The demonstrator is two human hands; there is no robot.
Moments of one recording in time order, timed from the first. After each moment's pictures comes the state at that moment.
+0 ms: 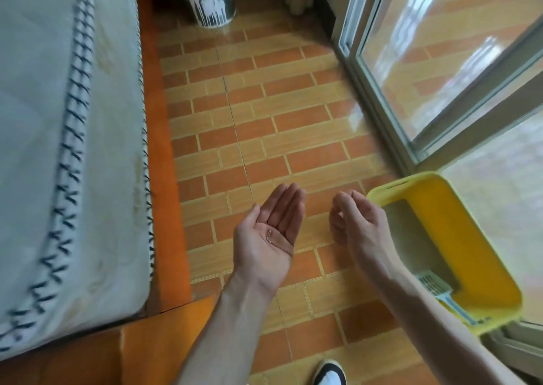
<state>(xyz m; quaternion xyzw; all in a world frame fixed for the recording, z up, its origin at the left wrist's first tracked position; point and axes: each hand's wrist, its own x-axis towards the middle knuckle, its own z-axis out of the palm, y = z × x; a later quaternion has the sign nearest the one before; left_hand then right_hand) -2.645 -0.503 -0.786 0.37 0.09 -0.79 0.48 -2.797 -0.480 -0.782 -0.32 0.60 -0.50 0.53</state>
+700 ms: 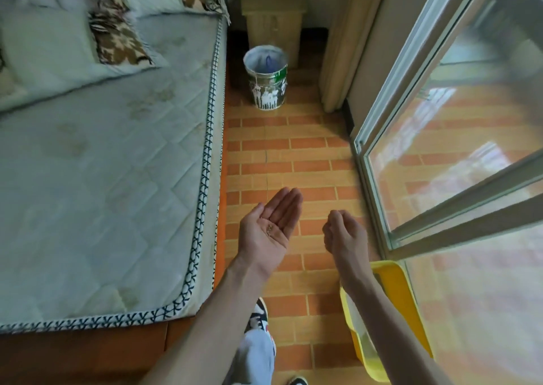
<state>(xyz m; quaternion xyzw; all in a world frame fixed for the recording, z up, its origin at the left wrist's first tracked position) -2.620 -0.591 -0.398 0.35 0.09 -0.76 0.54 -2.774 -0.575 -0.415 -0.35 0.62 -0.47 0.52</state>
